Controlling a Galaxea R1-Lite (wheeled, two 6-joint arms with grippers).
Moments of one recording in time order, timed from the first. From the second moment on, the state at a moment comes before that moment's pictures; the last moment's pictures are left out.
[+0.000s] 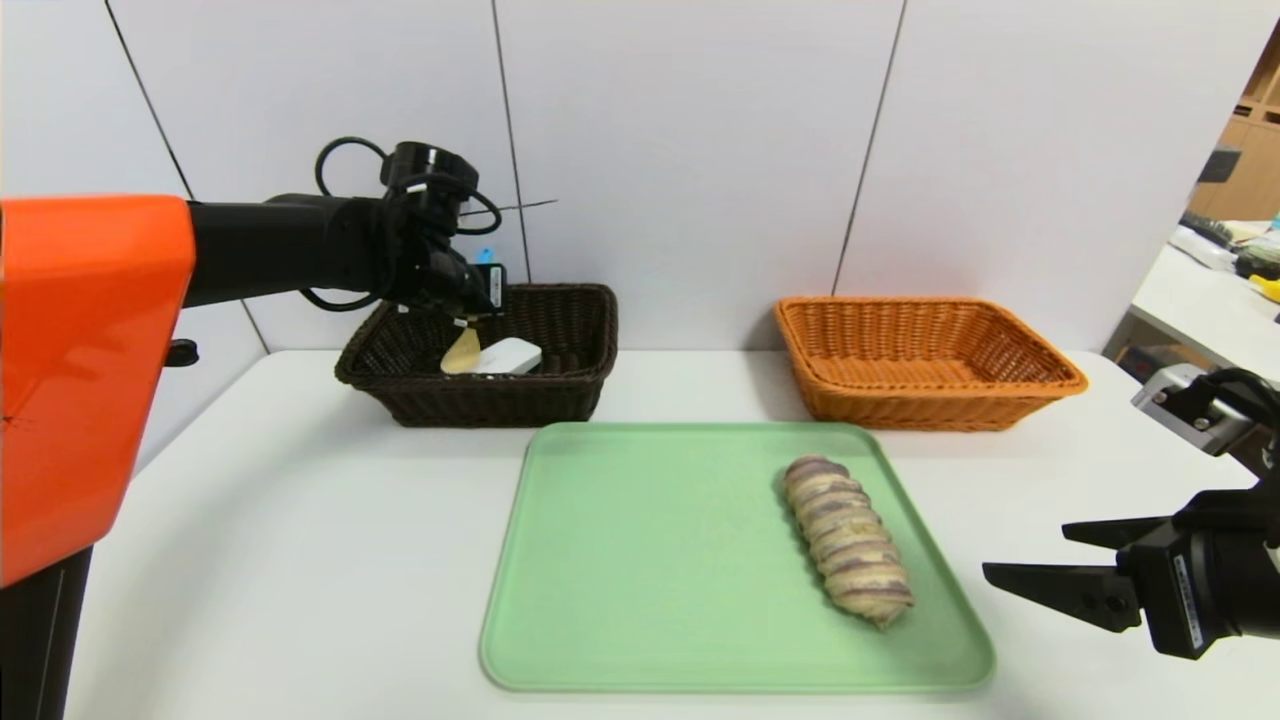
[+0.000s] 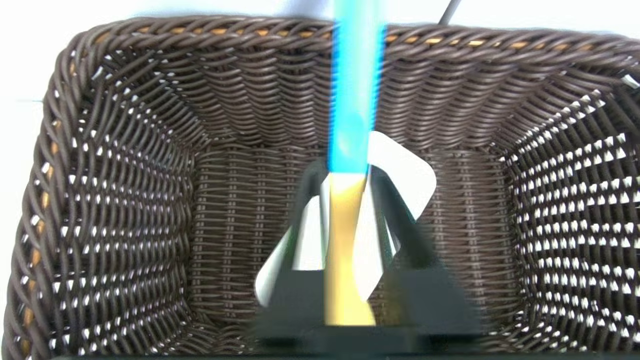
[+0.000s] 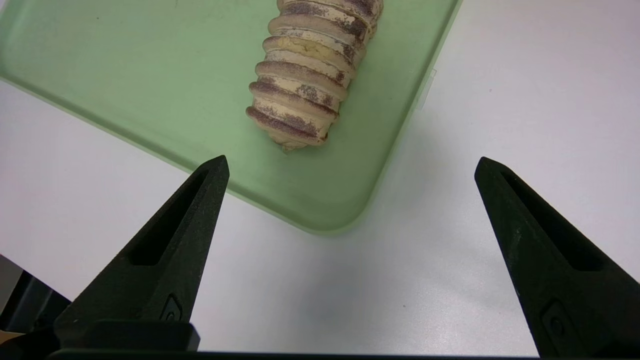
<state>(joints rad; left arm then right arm) -0.28 2.19 -1.96 0.31 0.22 -0.21 0.19 1.21 -0.68 0.19 0.29 -0.05</state>
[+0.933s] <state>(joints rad) -0.29 2.11 -1.96 0.41 0.20 -0.27 0.19 1.21 -0.68 0.19 0.28 -0.05</state>
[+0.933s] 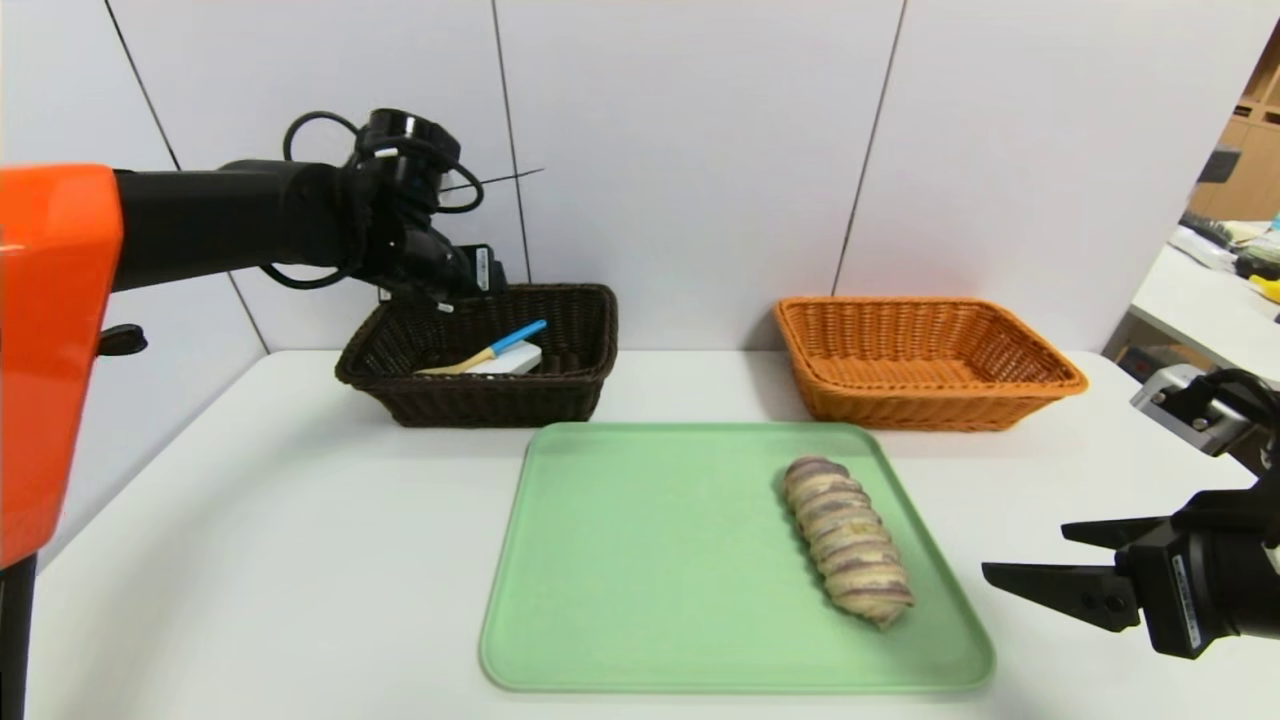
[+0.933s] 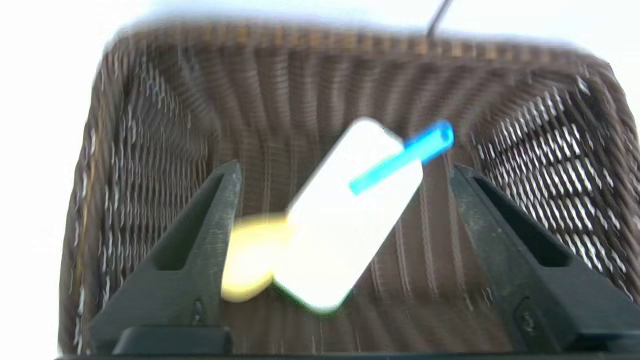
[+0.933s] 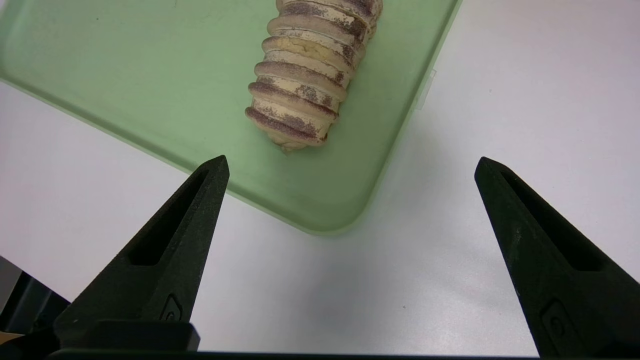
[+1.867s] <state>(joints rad) -0.61 1.76 -1.57 0.58 0.10 -0.44 0.20 1.27 -0.76 0.20 0.28 -0.02</state>
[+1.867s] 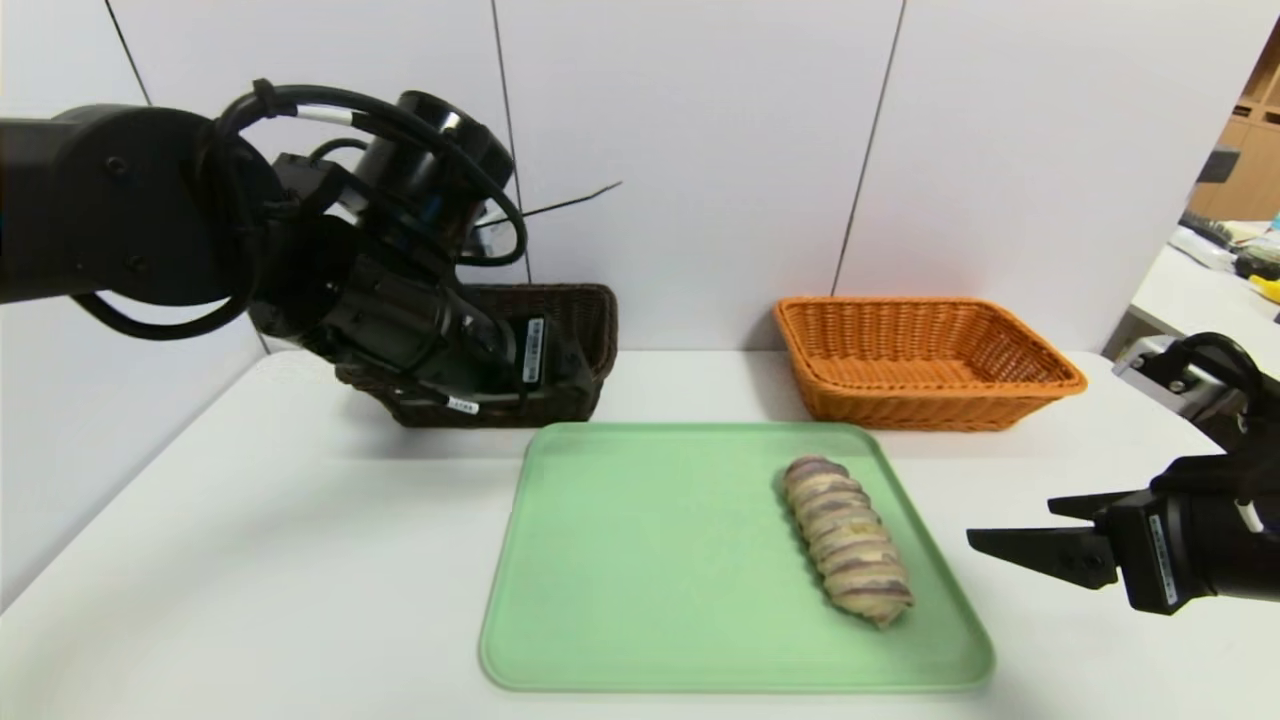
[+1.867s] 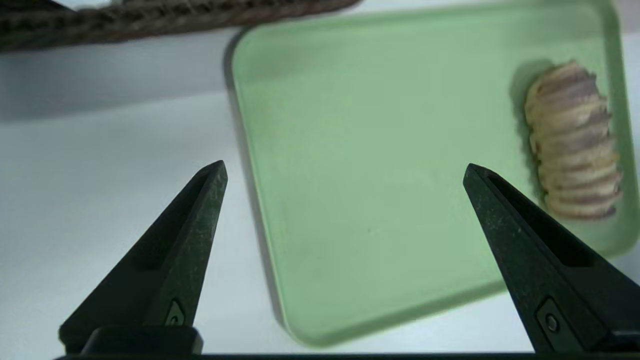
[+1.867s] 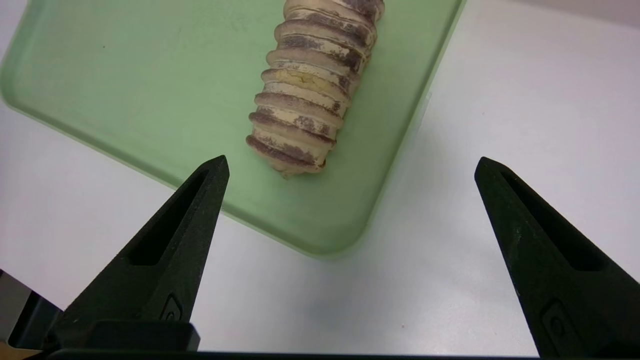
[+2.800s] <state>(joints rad) -0.77 1.68 -1.41 0.58 0.10 -0.32 0.28 1.57 -1.02 0.36 0.25 0.05</state>
